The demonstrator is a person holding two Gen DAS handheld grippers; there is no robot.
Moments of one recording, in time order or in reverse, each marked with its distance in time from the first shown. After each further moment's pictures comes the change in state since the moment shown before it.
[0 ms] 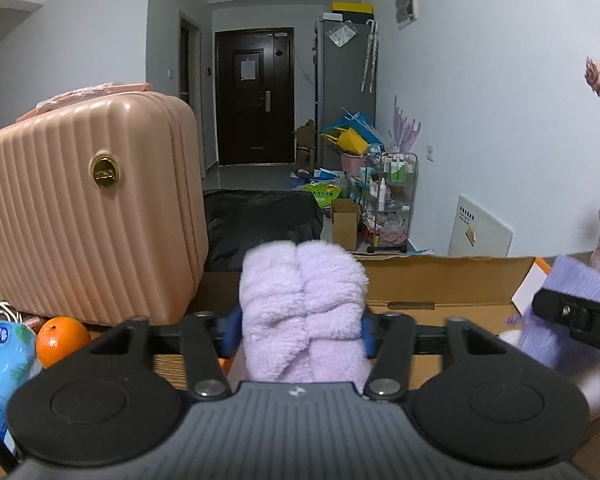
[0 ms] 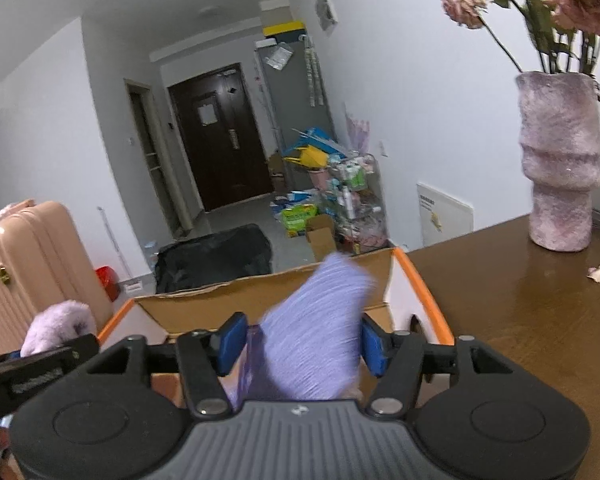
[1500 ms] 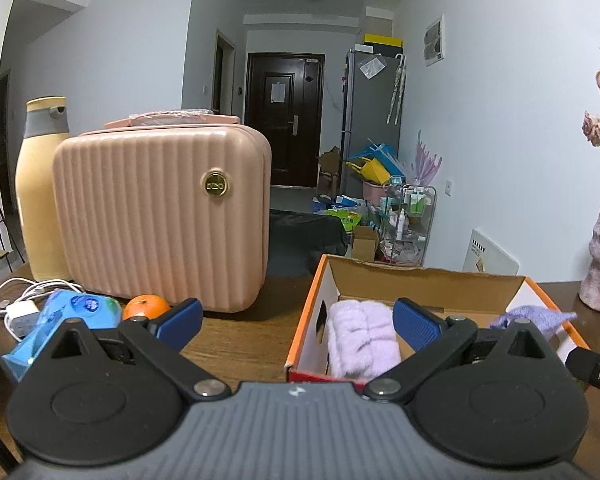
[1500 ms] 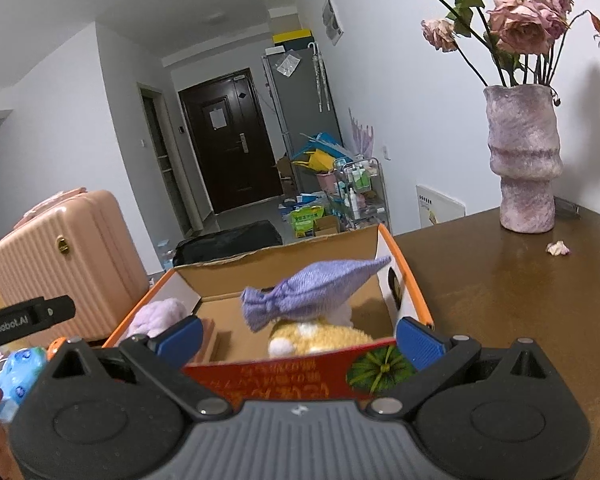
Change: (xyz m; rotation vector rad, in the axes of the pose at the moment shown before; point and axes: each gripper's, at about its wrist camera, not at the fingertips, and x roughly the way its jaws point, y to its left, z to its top) left arm -0.091 0.047 -0.012 -0.096 -0.081 0.048; right arm -0.105 -0.003 -0.042 -0.011 -0.018 0.049
